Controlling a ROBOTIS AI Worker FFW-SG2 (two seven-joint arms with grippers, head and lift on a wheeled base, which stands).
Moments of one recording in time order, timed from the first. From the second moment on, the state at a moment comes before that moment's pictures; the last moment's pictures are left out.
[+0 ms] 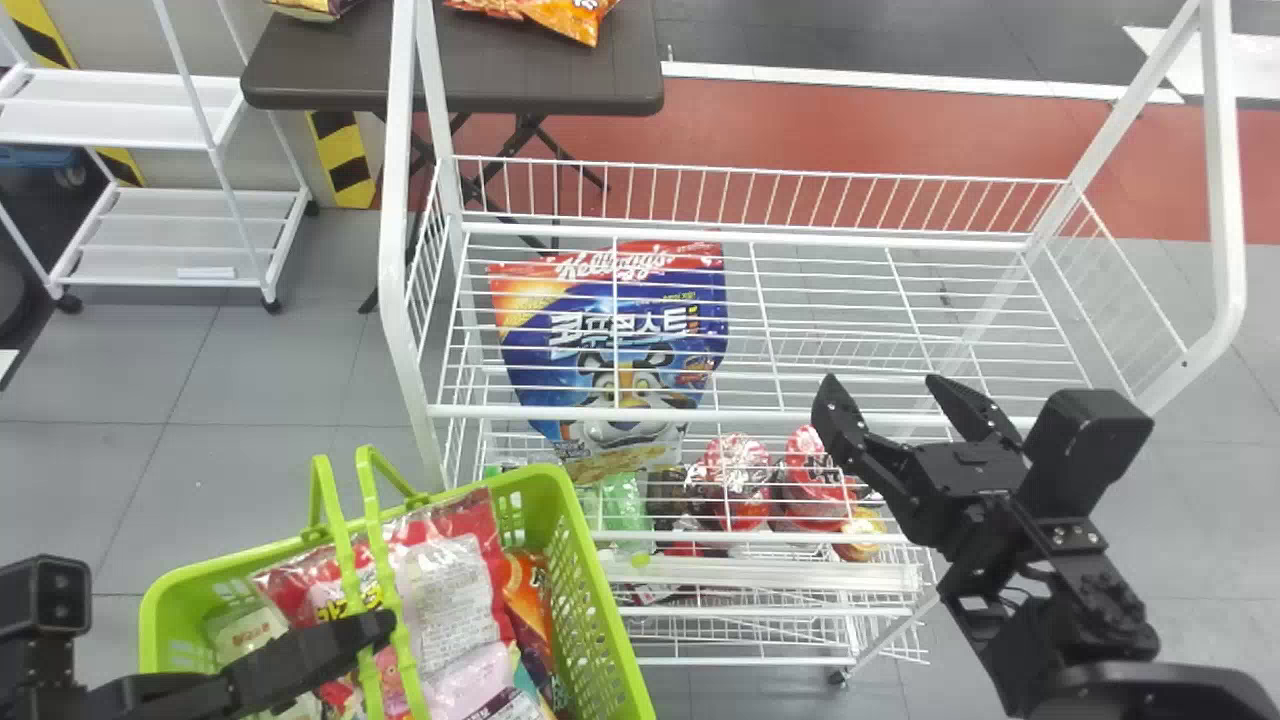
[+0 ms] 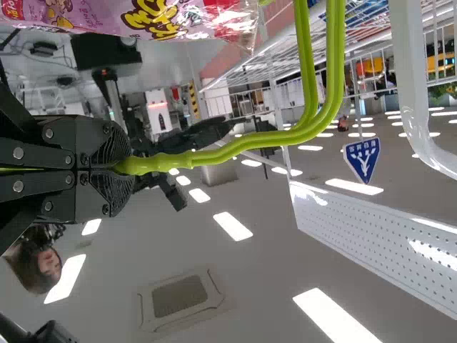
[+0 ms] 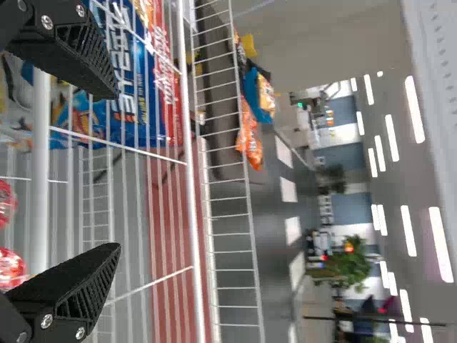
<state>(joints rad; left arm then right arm) 0.34 0.16 0.40 -1.75 0.46 1.29 -1.57 0.44 0.00 -0.08 -1.99 -0.11 0.16 0.20</state>
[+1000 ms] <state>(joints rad) 0.33 0.21 0.35 -1.73 0.47 1.29 -1.57 0.52 0.00 -0.07 -2.01 -0.08 0.10 0.16</state>
